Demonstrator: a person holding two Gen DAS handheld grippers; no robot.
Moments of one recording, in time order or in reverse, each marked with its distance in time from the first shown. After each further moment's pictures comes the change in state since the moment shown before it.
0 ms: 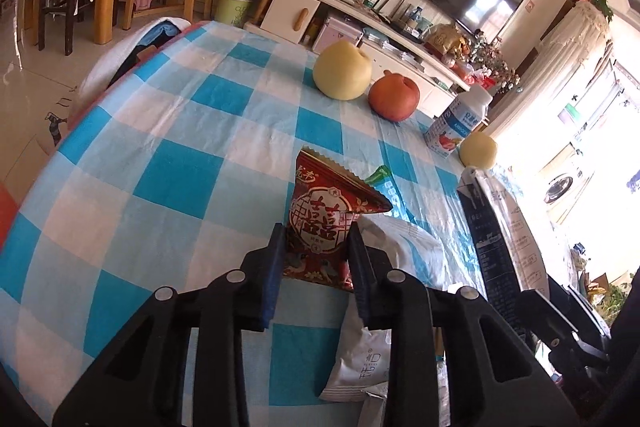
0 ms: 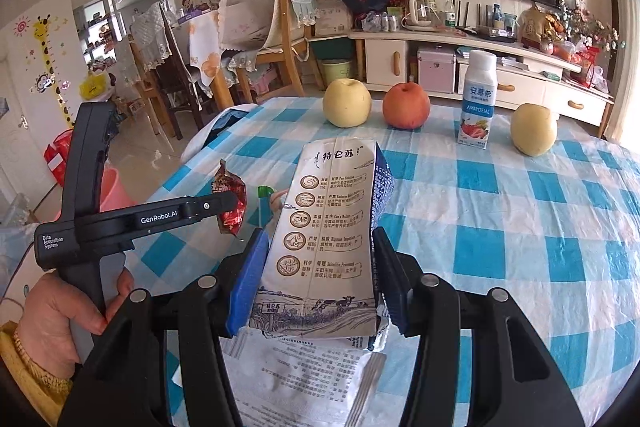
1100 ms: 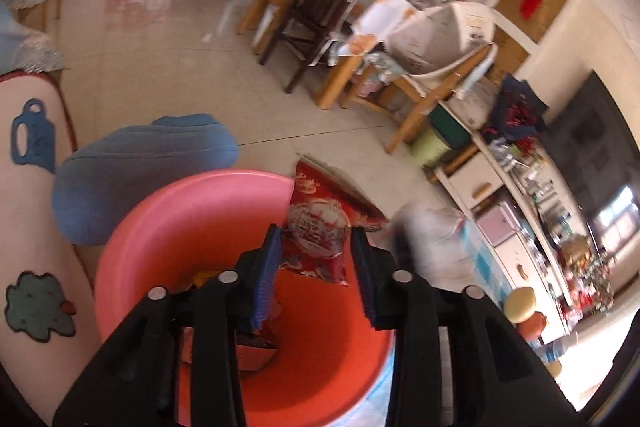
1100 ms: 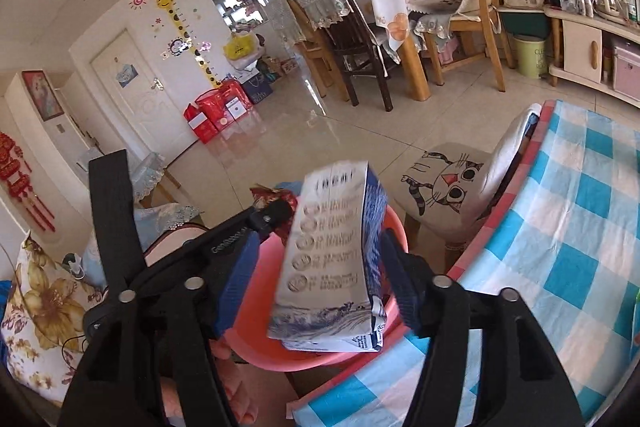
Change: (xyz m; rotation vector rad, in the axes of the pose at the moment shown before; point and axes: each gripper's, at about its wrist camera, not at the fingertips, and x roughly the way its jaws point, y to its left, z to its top) left arm -0.209 0.230 0.029 -0.588 -0.406 0.486; right arm 0.109 0.317 0.083 -0.112 0.170 0.568
